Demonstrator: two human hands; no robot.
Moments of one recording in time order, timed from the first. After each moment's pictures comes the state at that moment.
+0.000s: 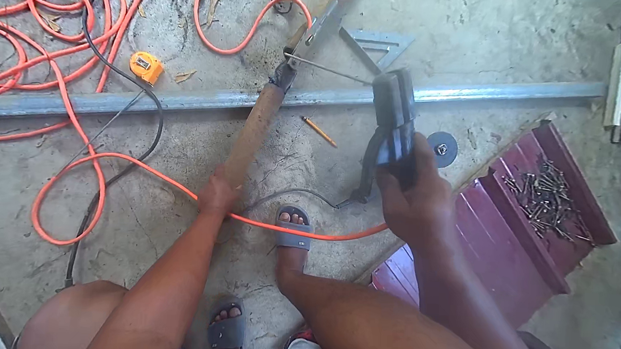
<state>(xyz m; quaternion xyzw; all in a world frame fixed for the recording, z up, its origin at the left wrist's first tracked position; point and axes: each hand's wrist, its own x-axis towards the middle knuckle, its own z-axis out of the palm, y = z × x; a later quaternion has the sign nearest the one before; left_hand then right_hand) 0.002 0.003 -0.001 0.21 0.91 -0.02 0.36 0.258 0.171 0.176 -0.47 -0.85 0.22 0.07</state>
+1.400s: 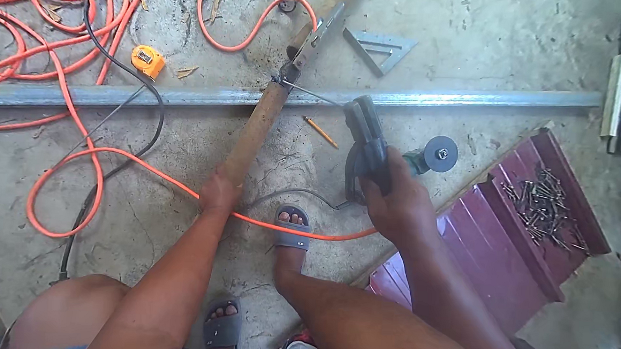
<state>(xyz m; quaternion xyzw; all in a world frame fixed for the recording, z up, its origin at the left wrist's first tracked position) 0.012 0.008 -0.004 0.20 0.92 -0.02 0.33 0.260 0.167 0.161 -0.45 -0.87 0.21 0.04</state>
